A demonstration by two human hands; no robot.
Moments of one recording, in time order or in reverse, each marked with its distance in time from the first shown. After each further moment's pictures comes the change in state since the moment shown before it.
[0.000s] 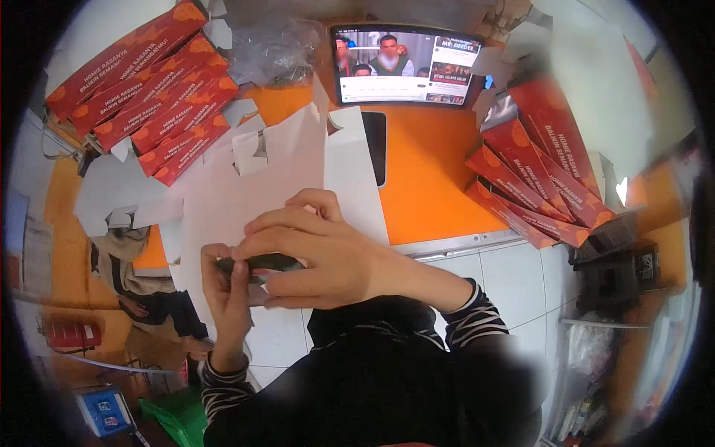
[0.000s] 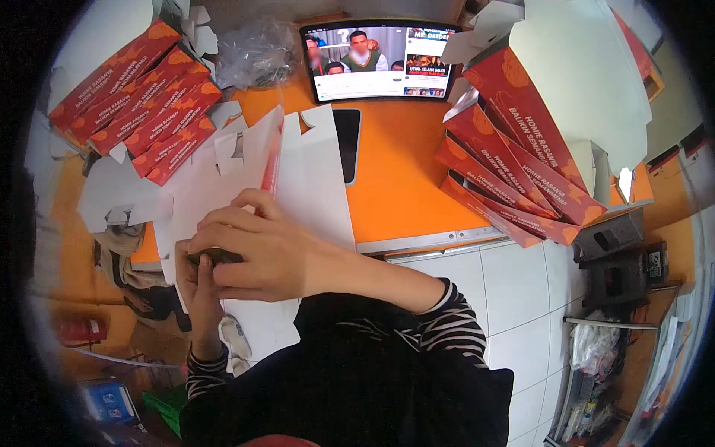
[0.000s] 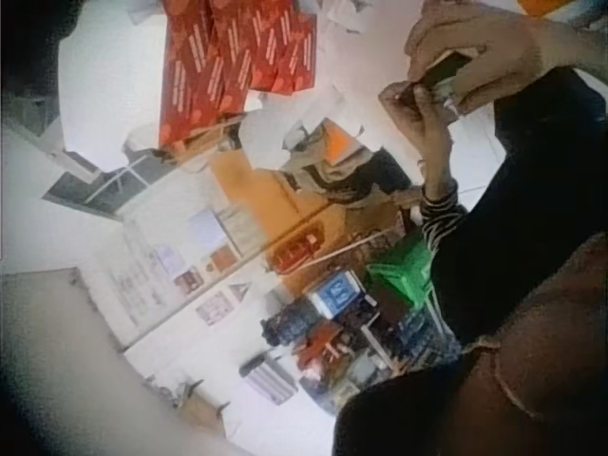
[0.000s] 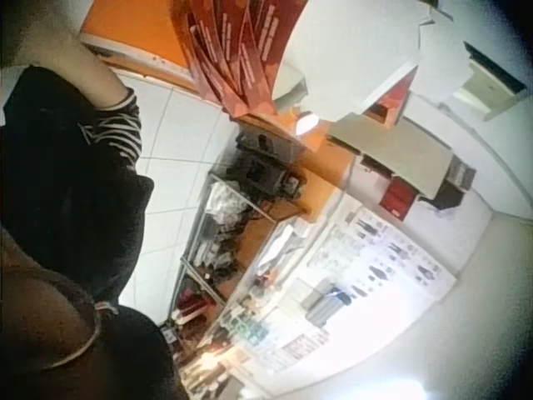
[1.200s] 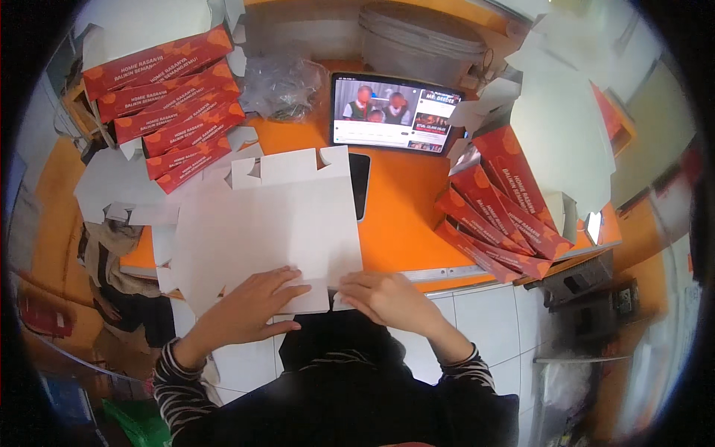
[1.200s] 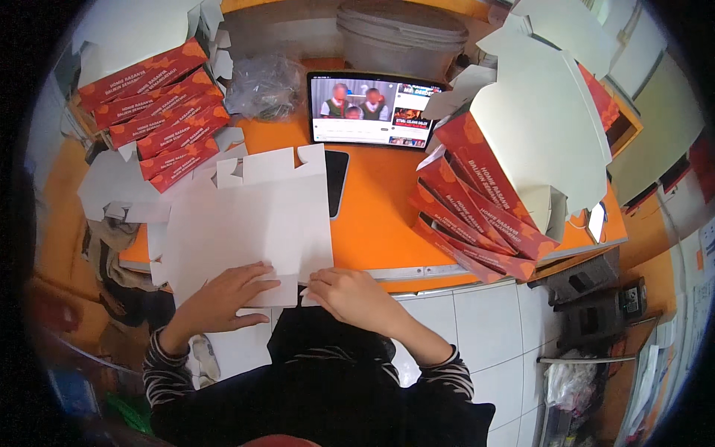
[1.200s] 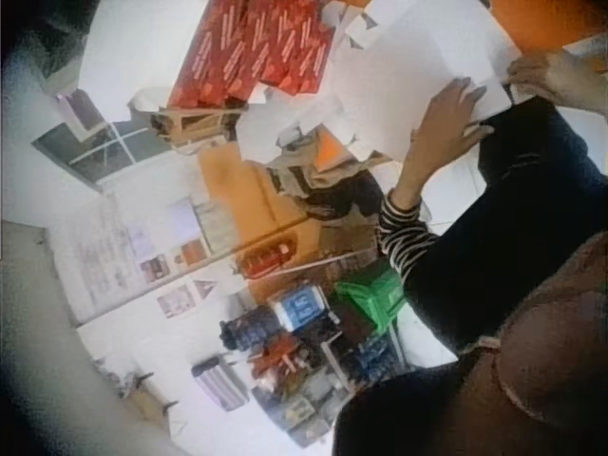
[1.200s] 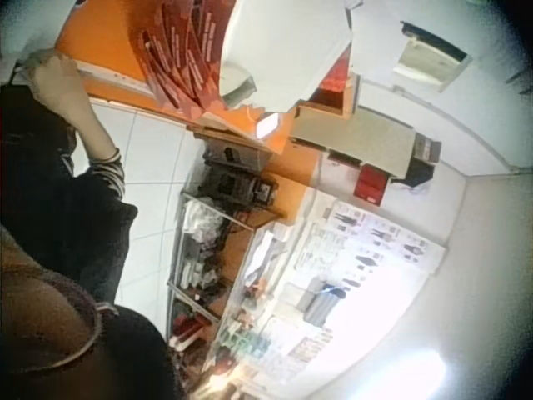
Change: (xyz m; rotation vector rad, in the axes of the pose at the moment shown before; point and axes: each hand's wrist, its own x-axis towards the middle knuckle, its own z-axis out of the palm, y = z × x) left_hand 0.015 0.027 0.022 0.976 -1.006 0.371; right_hand -0.089 -0.035 -0.058 -0.303 -0.450 0.502
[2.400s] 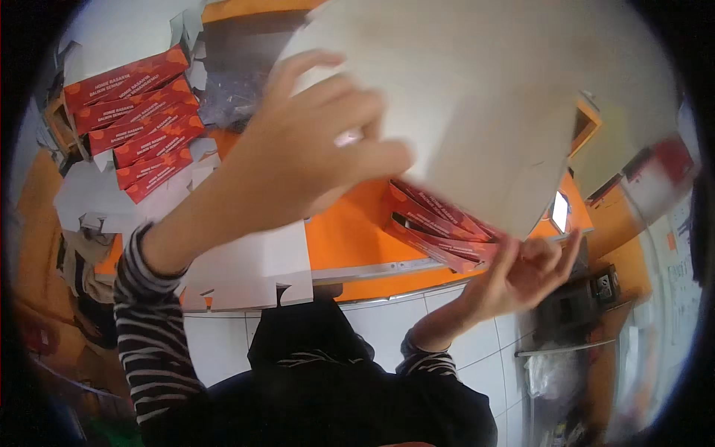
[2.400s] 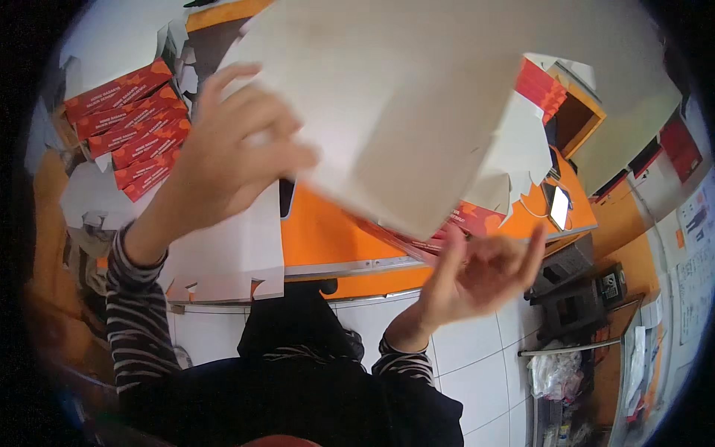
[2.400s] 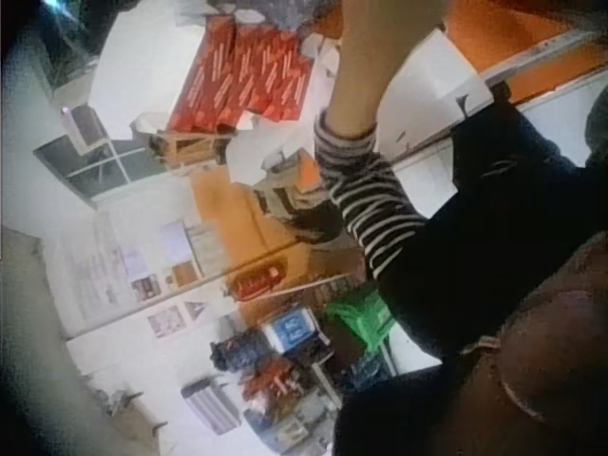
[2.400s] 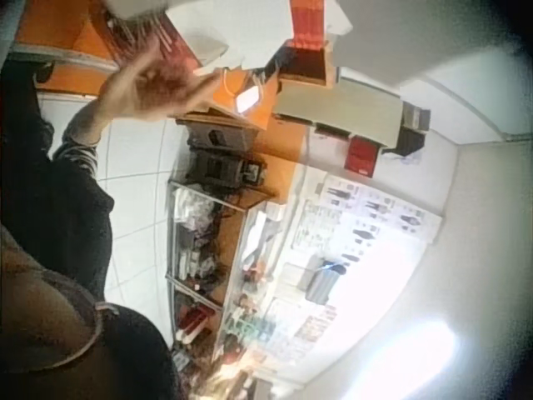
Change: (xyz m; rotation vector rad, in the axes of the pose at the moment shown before) left_hand 0.156 0.089 -0.127 0.467 0.828 0.609; right_hand -0.049 -0.015 -0.132 -0.312 1.556 0.162
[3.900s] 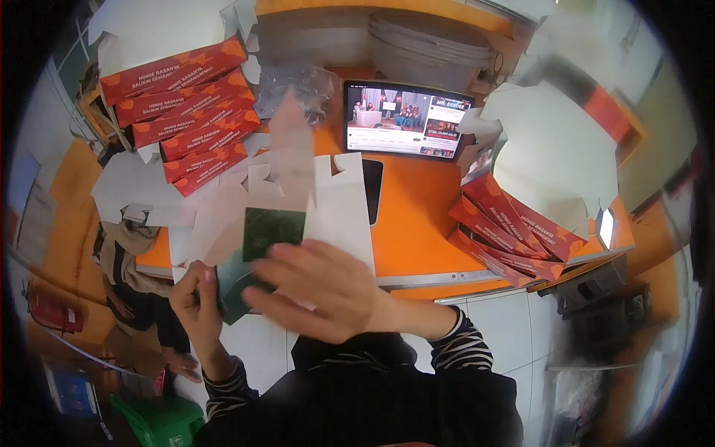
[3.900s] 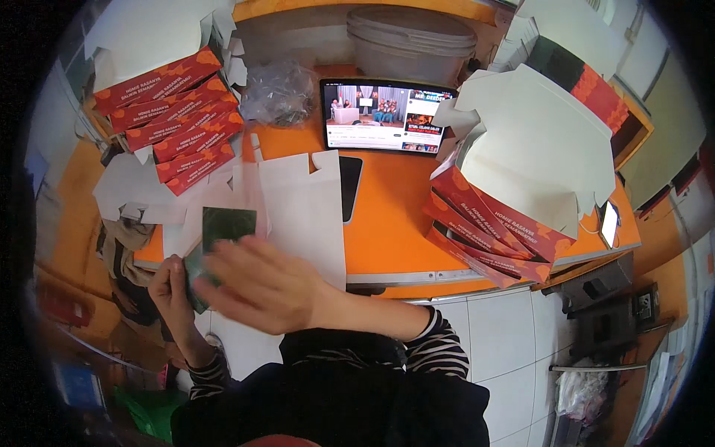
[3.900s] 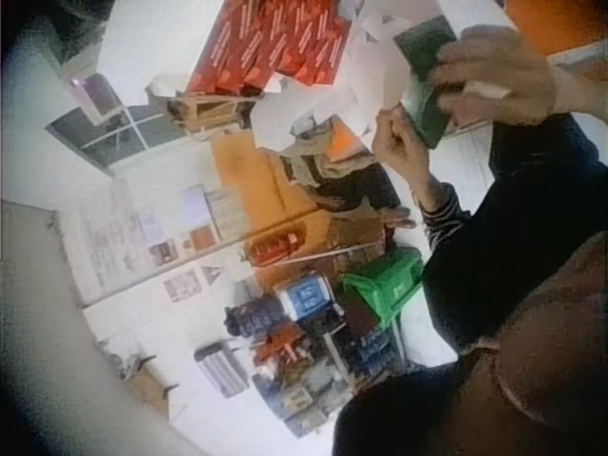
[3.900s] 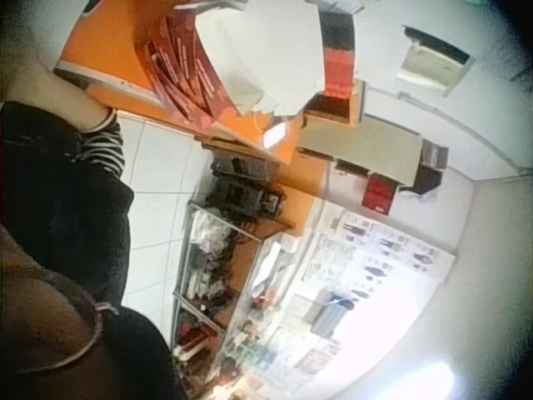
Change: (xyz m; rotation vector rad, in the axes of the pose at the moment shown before) left_hand -0.218 0.073 -0.074 -0.194 0.389 -1.252; right_hand -0.112 -0.097 0.123 0.546 -0.752 -0.455
